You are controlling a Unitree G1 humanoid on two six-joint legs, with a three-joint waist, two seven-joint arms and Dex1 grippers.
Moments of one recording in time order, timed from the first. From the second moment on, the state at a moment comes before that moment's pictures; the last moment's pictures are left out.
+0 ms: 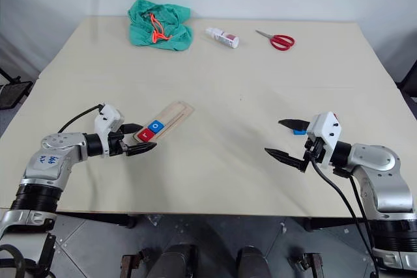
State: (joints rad) left arm -0.57 0.69 0.00 0.39 -0.24 0.36 -0.91; right arm -0.27 -0.75 -0.17 -0.04 0.43 0.16 1.08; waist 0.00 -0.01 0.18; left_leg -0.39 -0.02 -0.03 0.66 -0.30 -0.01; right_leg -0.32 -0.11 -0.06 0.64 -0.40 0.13
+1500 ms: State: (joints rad) left arm -0.66 0.53 -0.32 0.26 -0.09 0.21 -1.22; right arm -0.09 -0.87 -0.26 -0.09 0.47 0.14 1.23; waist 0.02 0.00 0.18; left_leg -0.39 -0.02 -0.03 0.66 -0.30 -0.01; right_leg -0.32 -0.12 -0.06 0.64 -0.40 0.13
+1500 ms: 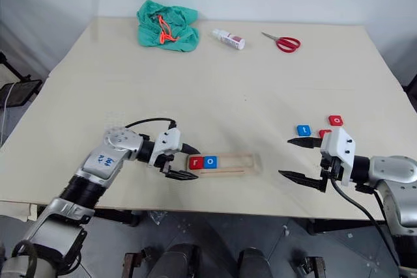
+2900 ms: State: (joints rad) left arm -0.48 0.45 -0.03 0.21 -0.33 -0.02 -1.22; right arm 0.11 -0.81 -0.51 -0.09 0.40 0.28 0.81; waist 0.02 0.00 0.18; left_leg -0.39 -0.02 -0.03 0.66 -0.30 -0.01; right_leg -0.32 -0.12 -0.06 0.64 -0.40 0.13
